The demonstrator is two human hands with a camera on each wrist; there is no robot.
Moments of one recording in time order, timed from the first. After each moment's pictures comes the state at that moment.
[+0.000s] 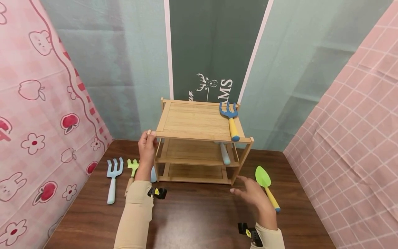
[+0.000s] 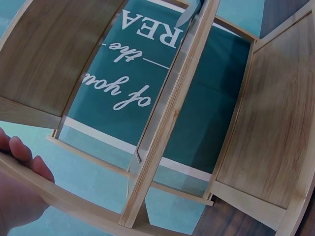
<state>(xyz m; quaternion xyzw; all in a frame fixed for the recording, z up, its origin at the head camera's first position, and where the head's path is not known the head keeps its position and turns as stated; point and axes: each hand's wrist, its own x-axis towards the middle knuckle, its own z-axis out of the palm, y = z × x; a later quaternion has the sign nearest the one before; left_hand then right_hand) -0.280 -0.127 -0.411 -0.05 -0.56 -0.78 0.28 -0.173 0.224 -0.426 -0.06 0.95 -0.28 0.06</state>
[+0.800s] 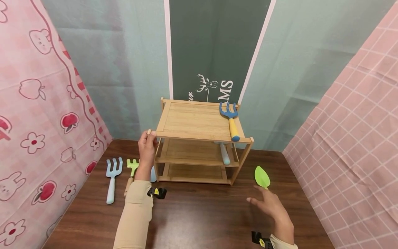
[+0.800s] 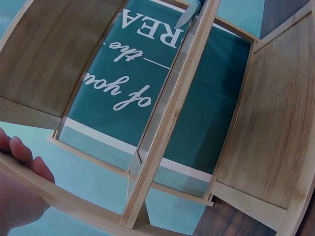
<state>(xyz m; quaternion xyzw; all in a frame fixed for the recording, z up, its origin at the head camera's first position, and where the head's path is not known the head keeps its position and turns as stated) -0.281 -0.129 -0.412 -0.05 -0.57 -0.77 0.28 -0.145 0.274 -0.439 -0.02 0.96 -0.26 0.06</state>
